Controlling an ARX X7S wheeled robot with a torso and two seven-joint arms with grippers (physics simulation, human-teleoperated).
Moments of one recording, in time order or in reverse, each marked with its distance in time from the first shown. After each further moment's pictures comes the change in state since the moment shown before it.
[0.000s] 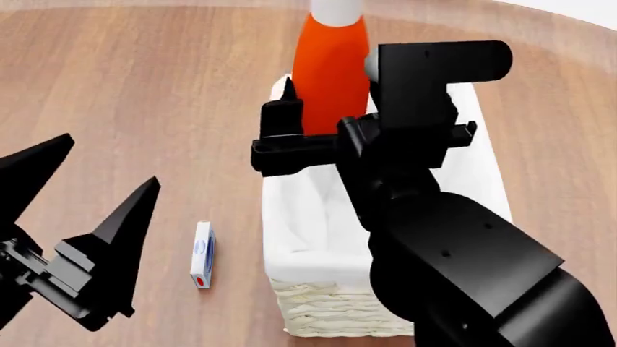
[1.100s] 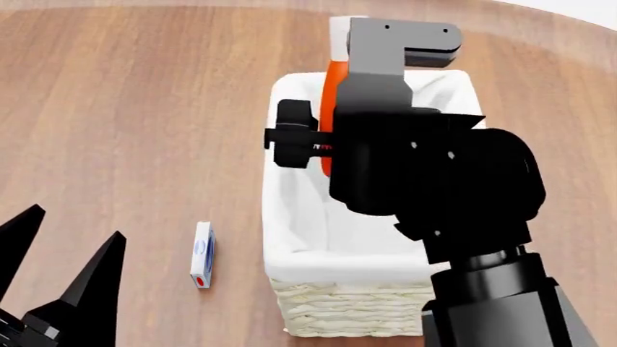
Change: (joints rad) left arm 0.392 0.066 -0.063 0.028 0.153 0.308 0.026; right arm 0.364 -0.219 0.022 0.660 0.067 0.377 0.288
